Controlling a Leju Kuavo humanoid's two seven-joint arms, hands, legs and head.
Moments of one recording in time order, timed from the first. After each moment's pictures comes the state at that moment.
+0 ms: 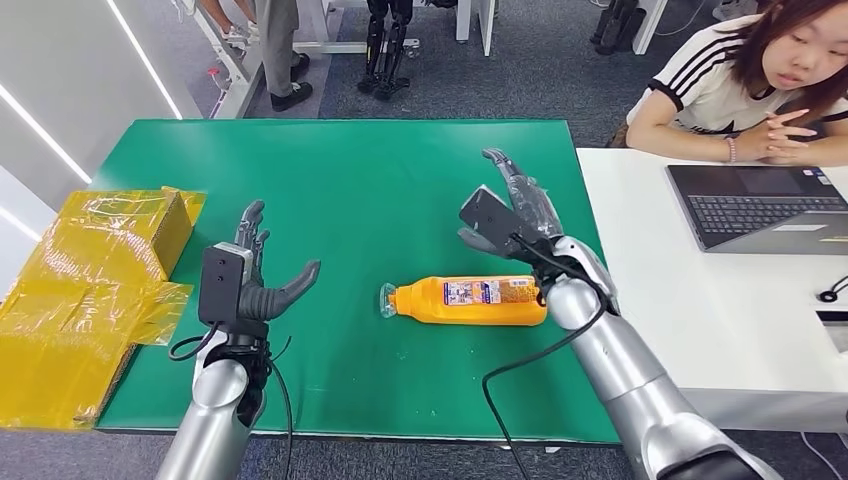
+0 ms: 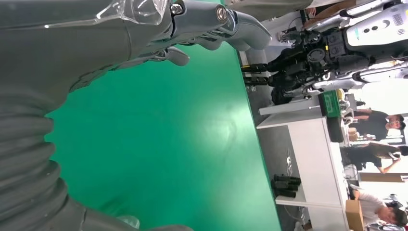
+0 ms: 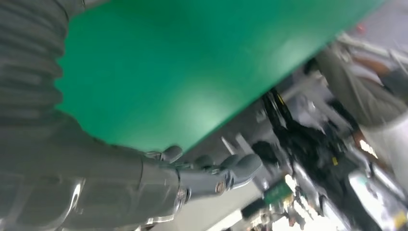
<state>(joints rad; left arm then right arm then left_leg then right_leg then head) -0.27 -0.14 -0.20 -1.29 -0.18 0.29 -0.48 -0.67 -0.03 0.52 -1.10 0.47 -0.04 -0.03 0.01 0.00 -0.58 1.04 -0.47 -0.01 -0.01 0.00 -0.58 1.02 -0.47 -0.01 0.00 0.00</state>
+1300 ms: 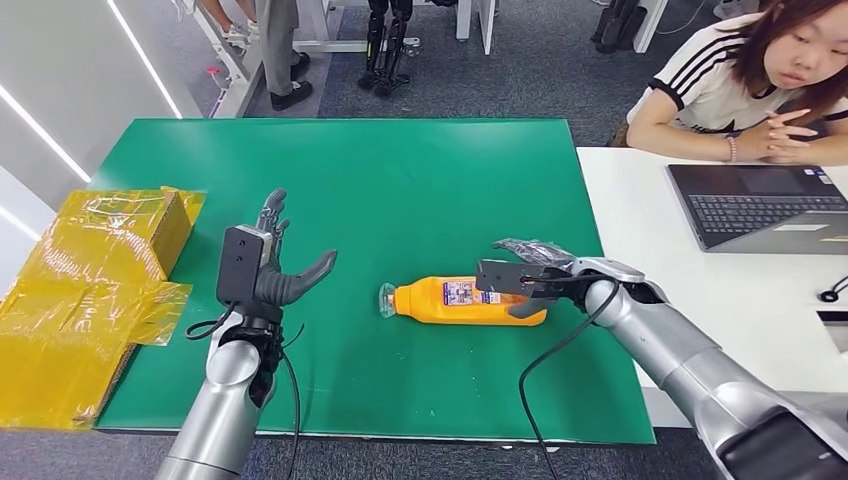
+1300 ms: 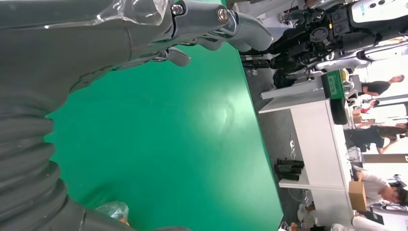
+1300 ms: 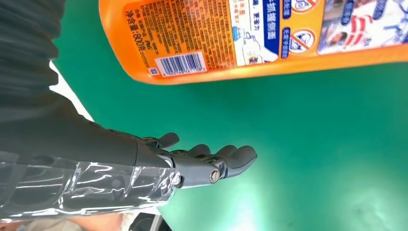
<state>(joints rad) -0.35 -0.17 -0.20 -1.18 -0.18 0.24 -0.48 -0.81 -0.29 0.91 -0.89 0.35 0.34 0.02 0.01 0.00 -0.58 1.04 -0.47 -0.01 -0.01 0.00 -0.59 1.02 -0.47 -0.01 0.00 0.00</state>
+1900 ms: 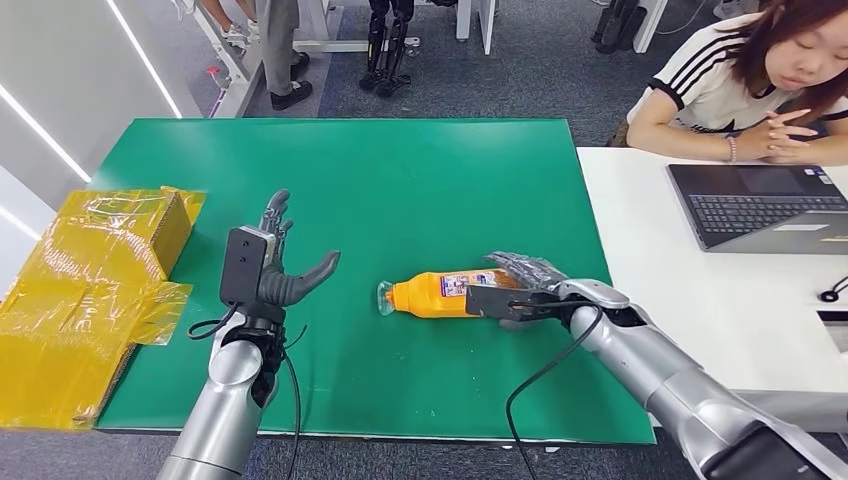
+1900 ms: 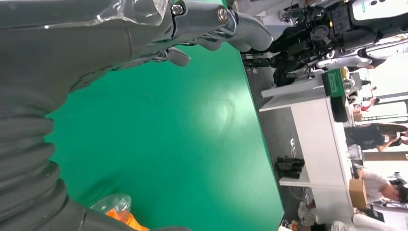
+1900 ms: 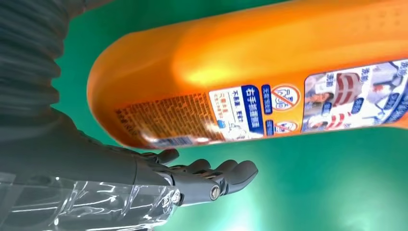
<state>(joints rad) -0.35 -0.17 -0.20 -1.16 -0.19 0.23 -0.49 -0.75 -0.25 0.93 -0.85 0.43 0.20 -0.05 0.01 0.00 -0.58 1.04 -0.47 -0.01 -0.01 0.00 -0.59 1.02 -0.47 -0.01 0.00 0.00</state>
